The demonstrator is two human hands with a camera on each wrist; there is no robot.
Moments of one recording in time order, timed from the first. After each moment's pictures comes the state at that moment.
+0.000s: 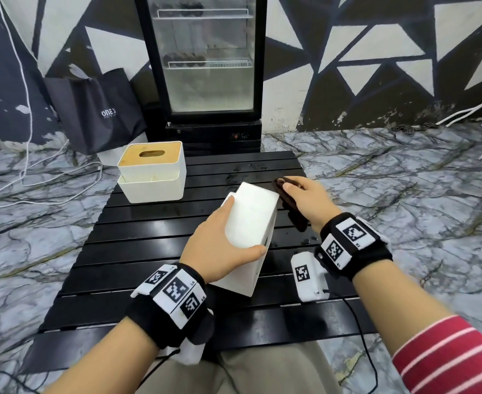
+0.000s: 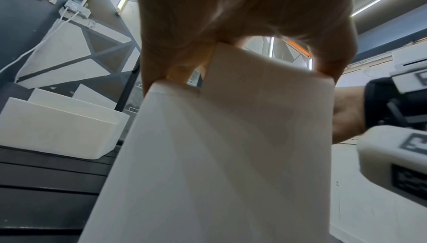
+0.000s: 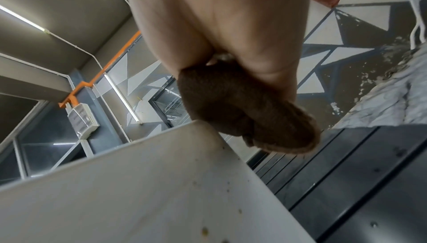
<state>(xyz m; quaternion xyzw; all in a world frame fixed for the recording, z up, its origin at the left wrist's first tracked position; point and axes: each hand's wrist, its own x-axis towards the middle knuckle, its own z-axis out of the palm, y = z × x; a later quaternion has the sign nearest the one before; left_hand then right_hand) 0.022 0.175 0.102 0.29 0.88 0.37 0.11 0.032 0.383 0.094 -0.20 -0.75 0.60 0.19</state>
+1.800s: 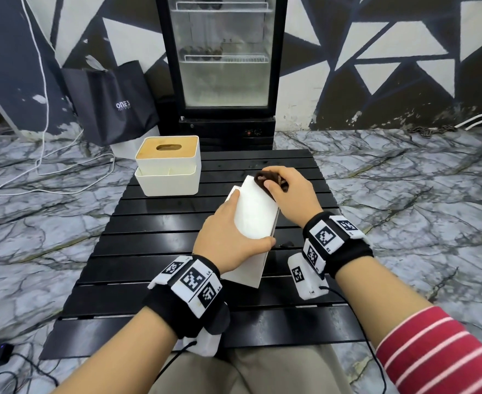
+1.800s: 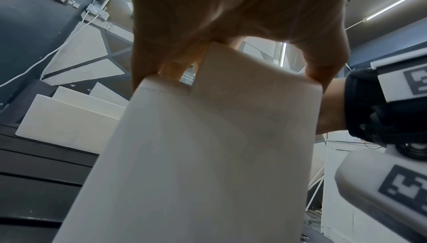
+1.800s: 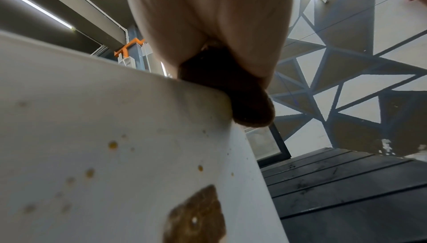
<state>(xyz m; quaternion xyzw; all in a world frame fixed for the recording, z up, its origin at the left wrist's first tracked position) 0.011 0.171 0.103 0.24 0.89 0.39 0.09 0.008 0.335 0.102 -0.10 -0.87 0.43 0.22</state>
